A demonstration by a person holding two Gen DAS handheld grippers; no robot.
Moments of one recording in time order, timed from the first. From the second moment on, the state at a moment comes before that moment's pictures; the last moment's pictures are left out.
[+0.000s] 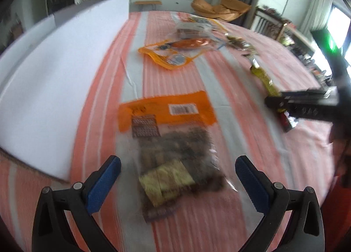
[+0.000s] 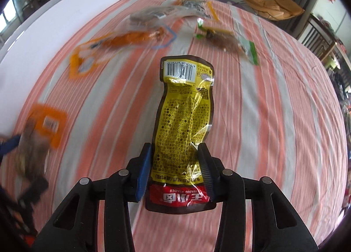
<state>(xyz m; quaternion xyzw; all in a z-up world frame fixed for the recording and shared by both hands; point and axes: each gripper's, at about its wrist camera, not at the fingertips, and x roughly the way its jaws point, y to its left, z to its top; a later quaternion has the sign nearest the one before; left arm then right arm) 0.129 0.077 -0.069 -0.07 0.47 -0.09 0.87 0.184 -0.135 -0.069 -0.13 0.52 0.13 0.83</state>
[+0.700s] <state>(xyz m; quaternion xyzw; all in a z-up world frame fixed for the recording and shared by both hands) 0.127 0.083 -0.063 -0.13 0.46 -0.10 0.87 0.170 -0.228 -0.067 0.23 0.53 0.22 0.79</state>
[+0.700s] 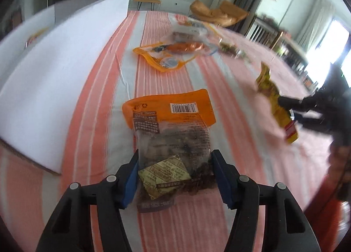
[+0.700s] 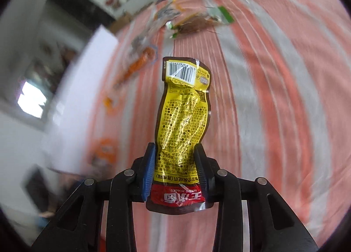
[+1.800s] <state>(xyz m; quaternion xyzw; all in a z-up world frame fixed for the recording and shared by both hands) 0.115 0.263 0.042 -0.14 0.33 0.11 0.93 0.189 0.091 0.065 0.06 0.38 0.40 0.83</state>
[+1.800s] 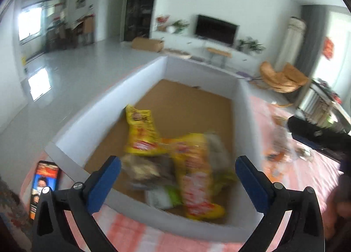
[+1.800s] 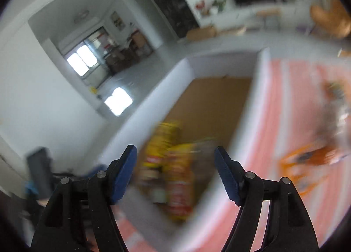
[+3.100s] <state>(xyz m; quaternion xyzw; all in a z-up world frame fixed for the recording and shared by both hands) 0.163 0.019 -0.089 0.03 0.45 -0.09 0.89 0.183 -0.225 -0.083 -0.03 0.43 0.04 0.90</state>
